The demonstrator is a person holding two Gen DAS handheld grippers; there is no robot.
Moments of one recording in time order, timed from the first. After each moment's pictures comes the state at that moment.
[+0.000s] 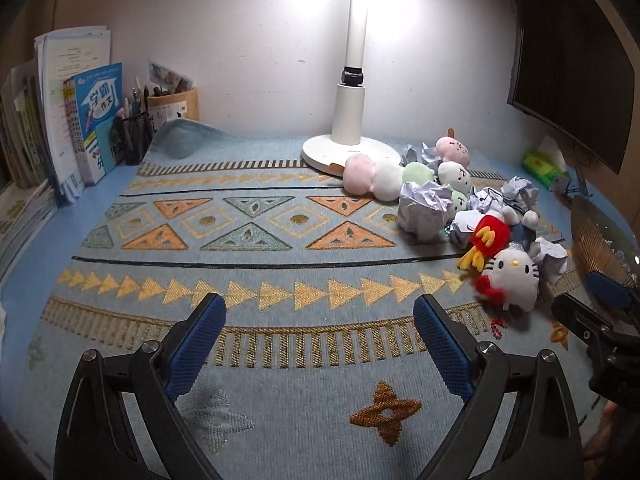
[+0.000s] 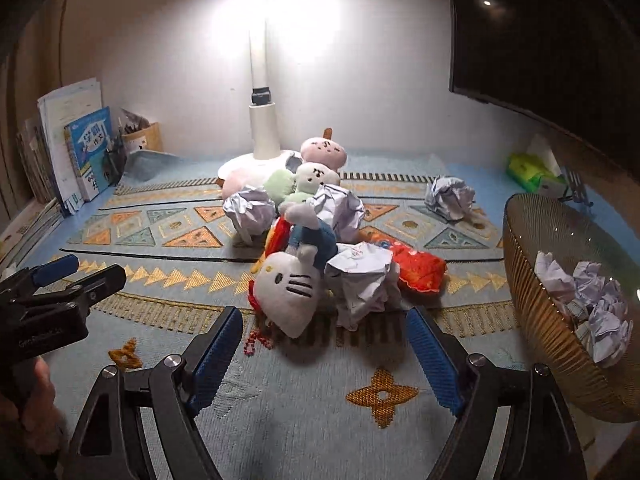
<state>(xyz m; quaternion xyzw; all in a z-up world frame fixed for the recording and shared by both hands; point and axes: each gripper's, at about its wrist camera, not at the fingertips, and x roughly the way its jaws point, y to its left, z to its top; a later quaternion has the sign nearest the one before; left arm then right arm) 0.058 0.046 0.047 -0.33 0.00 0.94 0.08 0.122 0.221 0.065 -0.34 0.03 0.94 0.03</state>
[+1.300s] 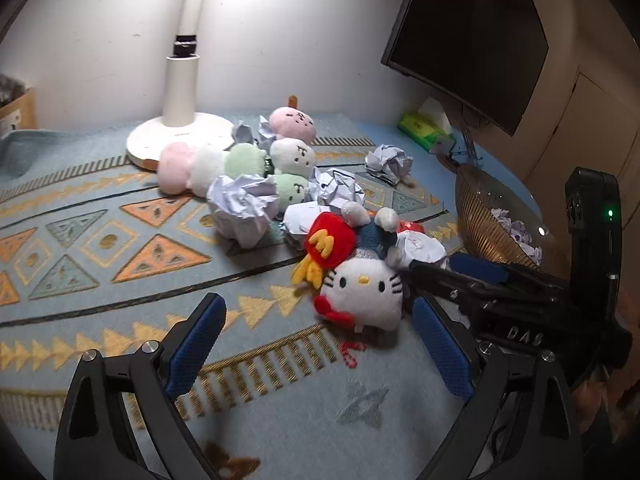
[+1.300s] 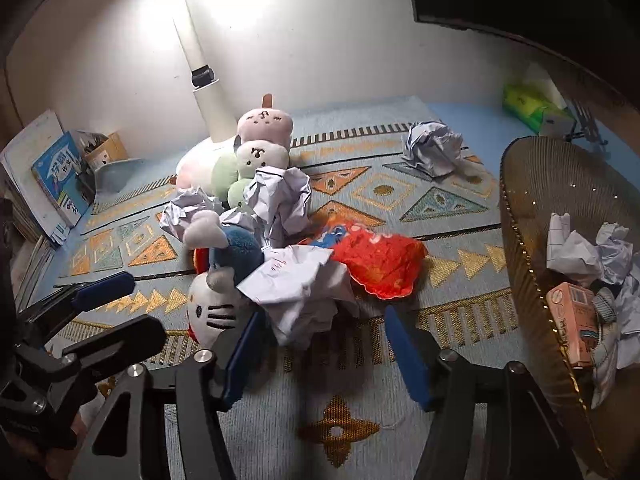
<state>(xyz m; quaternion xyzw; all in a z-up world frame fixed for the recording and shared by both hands) 0.016 0.131 0.050 -0.39 -0.02 0.86 0.32 0.078 0.281 0.055 -0.40 0.14 0.91 0.02</state>
